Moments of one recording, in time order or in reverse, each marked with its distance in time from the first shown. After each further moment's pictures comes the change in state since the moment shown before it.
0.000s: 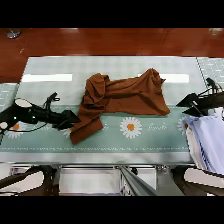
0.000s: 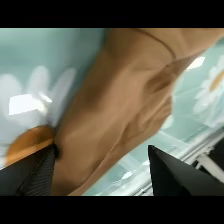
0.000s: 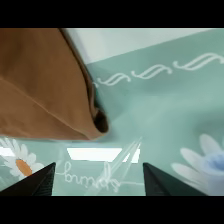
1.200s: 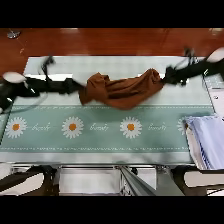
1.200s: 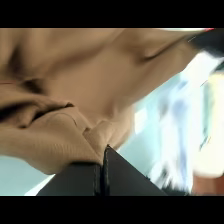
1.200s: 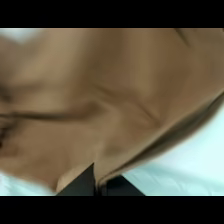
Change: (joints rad) left arm -0.101 0.050 0.447 -0.340 0.032 0.083; right arm 0.359 -0.153 0.560 0.067 -0.023 0.179
